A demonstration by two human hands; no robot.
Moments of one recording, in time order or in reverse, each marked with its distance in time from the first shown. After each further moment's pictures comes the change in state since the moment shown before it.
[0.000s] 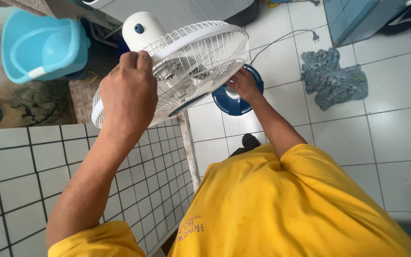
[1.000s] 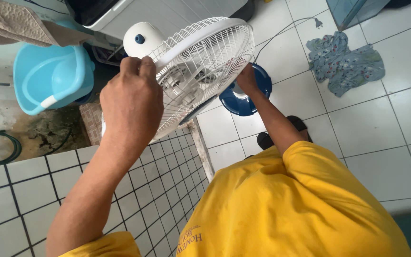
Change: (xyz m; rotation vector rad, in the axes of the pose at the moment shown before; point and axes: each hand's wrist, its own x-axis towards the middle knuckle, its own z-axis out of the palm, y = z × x) left_hand 0.005 -0.024 -0.005 -0.019 -0.070 0.095; right_hand 0.020 0.023 0.026 -0.866 0.183 -0.680
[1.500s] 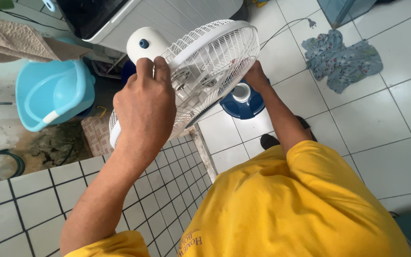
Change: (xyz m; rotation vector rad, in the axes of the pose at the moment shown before) left_hand -0.007 0.016 0.001 0.060 0.044 0.079; right_hand -0.002 -0.029 -0.034 0.154 -0.088 0.149
